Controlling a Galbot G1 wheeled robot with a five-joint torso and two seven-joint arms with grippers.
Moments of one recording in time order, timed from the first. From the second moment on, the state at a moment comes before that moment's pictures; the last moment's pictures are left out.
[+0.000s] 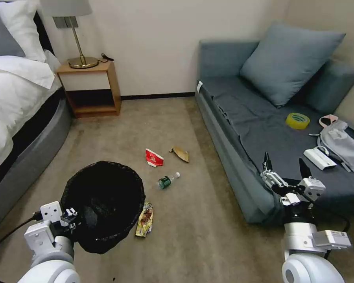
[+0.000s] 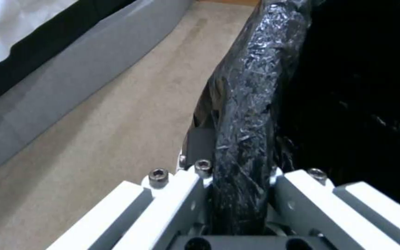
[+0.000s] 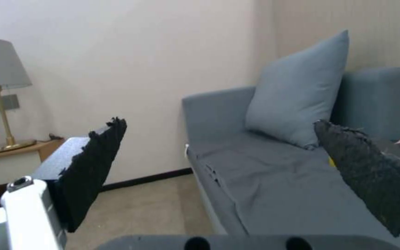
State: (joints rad) left arm 1.67 -1.46 -0.69 -2.43 -0.35 0.65 -0.50; right arm -1.61 1.51 0.67 2.29 0.29 0.10 0.01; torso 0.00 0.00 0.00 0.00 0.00
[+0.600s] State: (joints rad) left arm 1.65 -1.46 -0.71 -2.42 -0.35 0.65 -0.50; right arm -1.60 1.51 0.67 2.27 0.28 0.15 -0.03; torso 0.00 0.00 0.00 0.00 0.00
